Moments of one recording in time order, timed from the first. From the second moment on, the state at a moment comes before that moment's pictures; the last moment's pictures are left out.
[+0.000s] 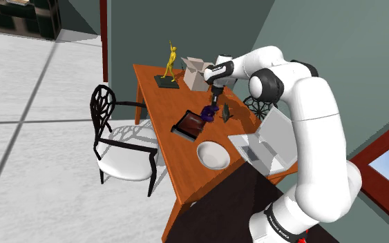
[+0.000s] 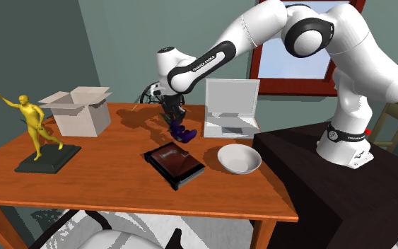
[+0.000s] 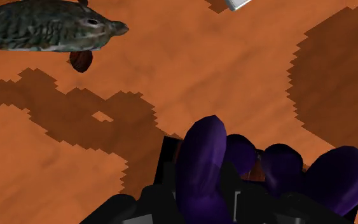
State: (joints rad) arm -0.14 0.83 -0.42 -1.40 0.18 2.17 -1.20
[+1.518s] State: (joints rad) arm -0.09 1.03 -0.37 -1.21 0.20 2.18 -1.07
